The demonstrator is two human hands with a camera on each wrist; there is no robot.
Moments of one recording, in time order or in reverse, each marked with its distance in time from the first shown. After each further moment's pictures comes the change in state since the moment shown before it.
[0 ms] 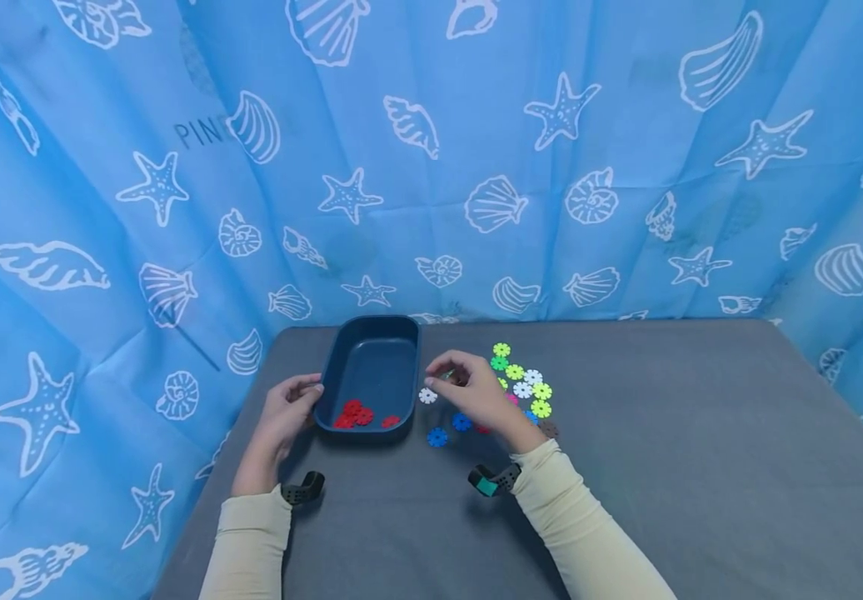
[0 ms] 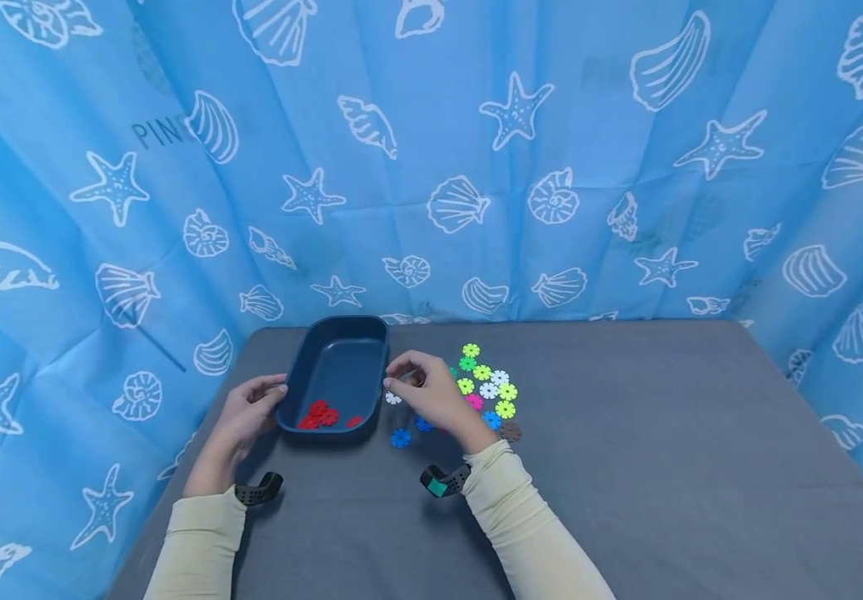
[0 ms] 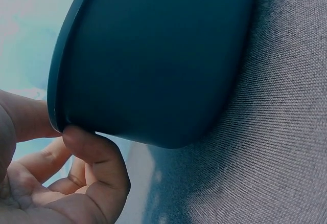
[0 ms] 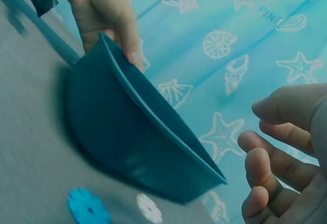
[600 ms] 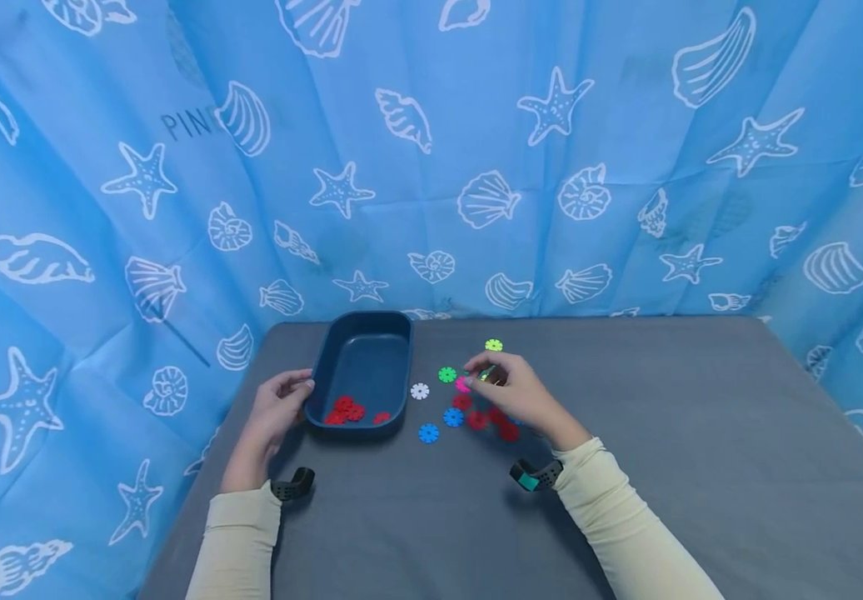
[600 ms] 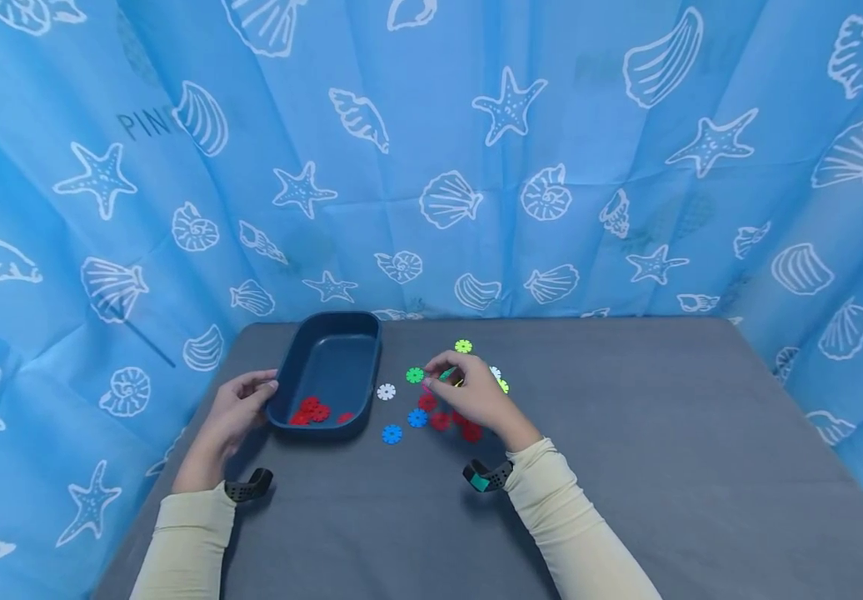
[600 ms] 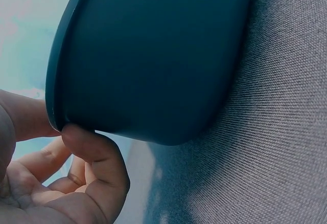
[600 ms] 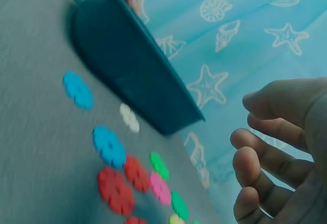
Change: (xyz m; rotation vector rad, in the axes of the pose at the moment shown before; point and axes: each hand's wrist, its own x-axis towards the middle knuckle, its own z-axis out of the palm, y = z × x) left_hand 0.001 0.000 -0.003 0.018 -0.017 0.013; right_hand -0.027 0.014 -0.059 -0.126 -0.018 0.060
